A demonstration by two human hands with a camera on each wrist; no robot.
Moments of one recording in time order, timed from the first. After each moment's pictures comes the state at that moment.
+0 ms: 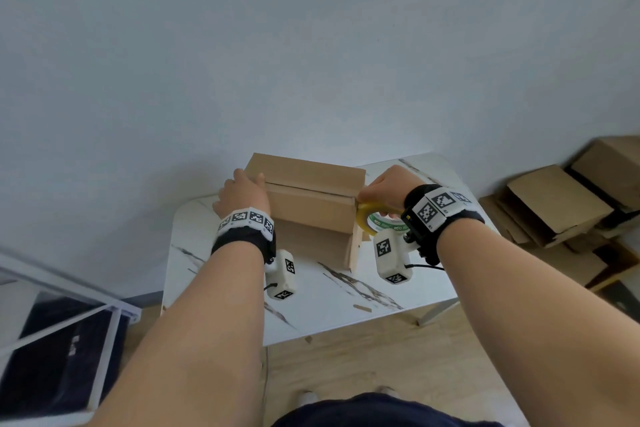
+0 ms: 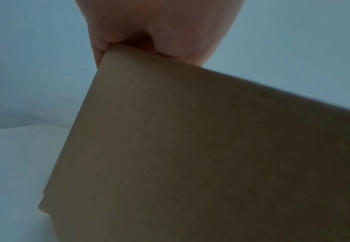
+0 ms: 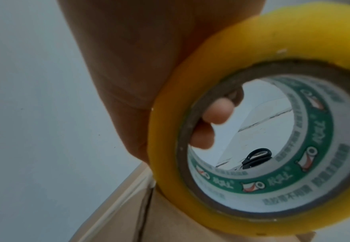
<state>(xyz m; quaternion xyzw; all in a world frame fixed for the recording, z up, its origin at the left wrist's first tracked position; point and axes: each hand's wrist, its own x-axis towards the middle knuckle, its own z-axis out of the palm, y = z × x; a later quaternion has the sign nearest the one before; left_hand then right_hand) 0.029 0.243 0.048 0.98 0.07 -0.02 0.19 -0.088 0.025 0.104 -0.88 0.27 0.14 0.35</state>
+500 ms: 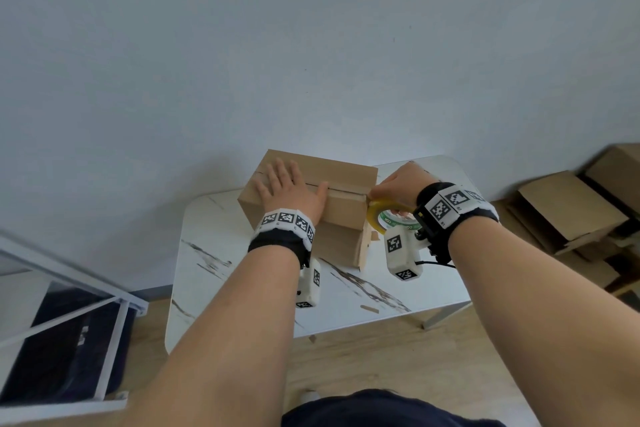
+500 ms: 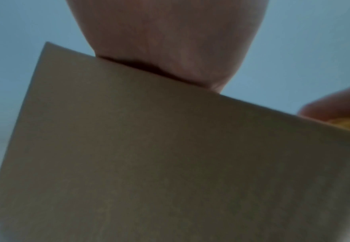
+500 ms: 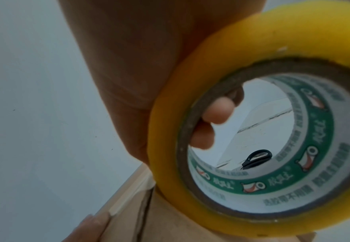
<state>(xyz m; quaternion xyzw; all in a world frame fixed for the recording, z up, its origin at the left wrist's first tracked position) -0.005 0.202 0.053 0.99 -0.10 -0.11 0.05 -0.082 0.025 0.105 -0.89 0.28 0.14 0.32</state>
